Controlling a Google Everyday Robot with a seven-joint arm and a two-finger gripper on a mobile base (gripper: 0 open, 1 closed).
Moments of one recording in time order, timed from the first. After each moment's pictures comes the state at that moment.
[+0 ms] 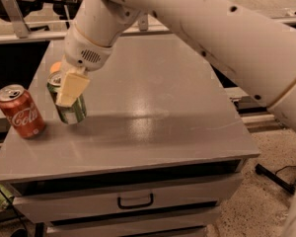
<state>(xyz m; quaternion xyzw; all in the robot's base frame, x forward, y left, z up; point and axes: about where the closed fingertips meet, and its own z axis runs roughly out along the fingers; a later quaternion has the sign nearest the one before) 0.522 0.171 0.933 -0.76 0.58 0.19 0.25</state>
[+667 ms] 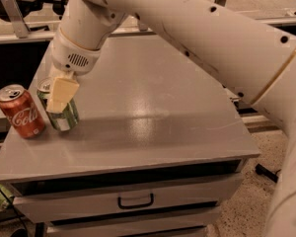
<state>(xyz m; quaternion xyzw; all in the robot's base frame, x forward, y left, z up) 0.508 0.194 0.926 -0.77 0.56 0.20 0.22</state>
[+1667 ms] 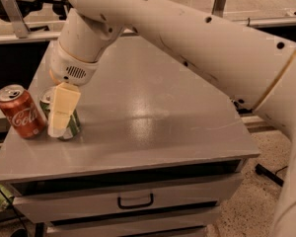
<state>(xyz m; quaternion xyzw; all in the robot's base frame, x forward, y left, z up) 0.503 0.201 0.905 -0.76 0.57 0.20 0.22</state>
